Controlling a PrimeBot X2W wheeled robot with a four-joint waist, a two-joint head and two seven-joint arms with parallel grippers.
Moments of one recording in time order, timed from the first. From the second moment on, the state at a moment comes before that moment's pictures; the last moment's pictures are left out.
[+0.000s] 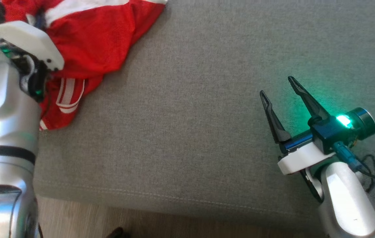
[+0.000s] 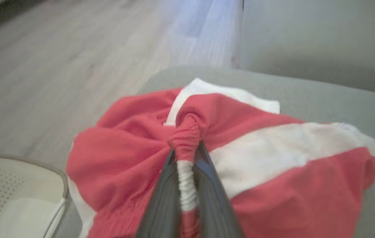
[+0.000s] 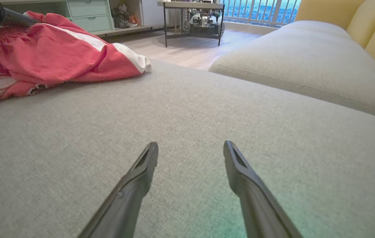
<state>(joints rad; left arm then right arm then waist) -1.02 0.18 -0.09 1.09 -0.28 -0.12 -0.05 -0.26 -0.05 0.07 0.14 -0.16 0.13 -0.25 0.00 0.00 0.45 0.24</state>
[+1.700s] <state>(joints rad) -0.64 0.14 -0.38 0.59 -0.29 -0.05 -0.06 -0.20 -0.05 0.13 -0.01 0.12 0.13 -0.26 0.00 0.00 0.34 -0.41</state>
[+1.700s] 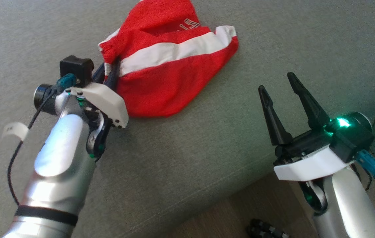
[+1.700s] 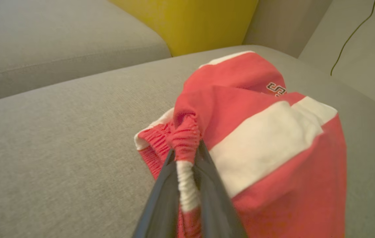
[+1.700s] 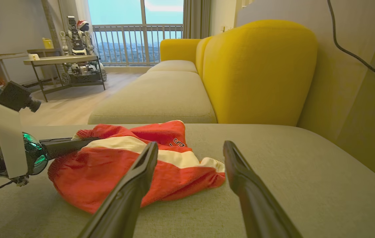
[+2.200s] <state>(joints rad) -0.41 0.08 -0.34 0.44 -0.35 0.03 -0.24 -0.17 -0.05 0.15 0.03 0.08 0.13 -0.26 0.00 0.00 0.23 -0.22</state>
